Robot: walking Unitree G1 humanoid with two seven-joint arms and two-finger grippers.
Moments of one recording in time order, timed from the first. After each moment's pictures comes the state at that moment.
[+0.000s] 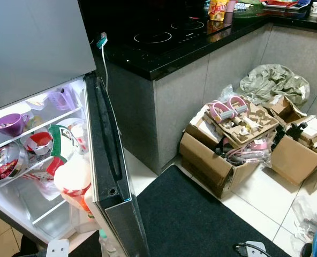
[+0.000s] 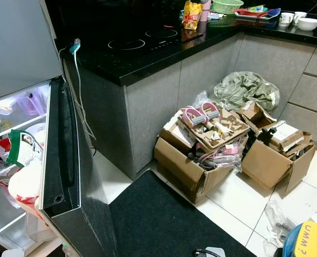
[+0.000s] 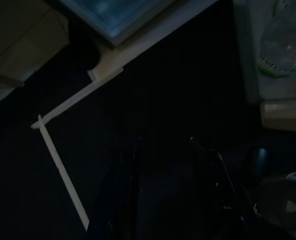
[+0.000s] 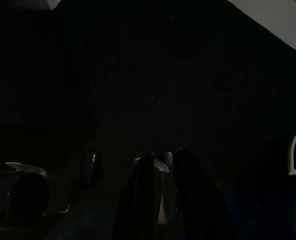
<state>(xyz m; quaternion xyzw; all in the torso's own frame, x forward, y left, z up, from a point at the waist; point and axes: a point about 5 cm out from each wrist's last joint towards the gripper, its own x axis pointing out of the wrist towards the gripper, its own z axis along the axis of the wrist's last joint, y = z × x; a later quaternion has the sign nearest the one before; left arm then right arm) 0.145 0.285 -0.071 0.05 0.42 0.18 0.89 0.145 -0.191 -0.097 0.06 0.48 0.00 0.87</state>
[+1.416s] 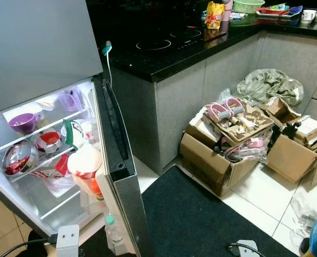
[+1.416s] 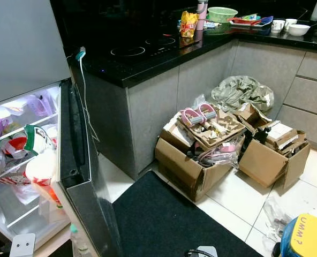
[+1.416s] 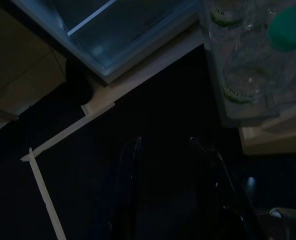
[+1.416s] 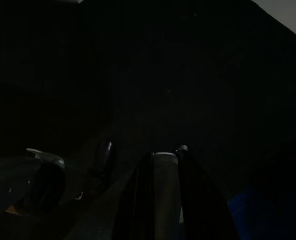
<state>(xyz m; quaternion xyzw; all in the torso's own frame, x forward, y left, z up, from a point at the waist) 0.174 0.267 -0.059 0.04 0.35 0.16 0.92 0.150 -0.179 -0.096 0.05 0.48 0.04 0.87</state>
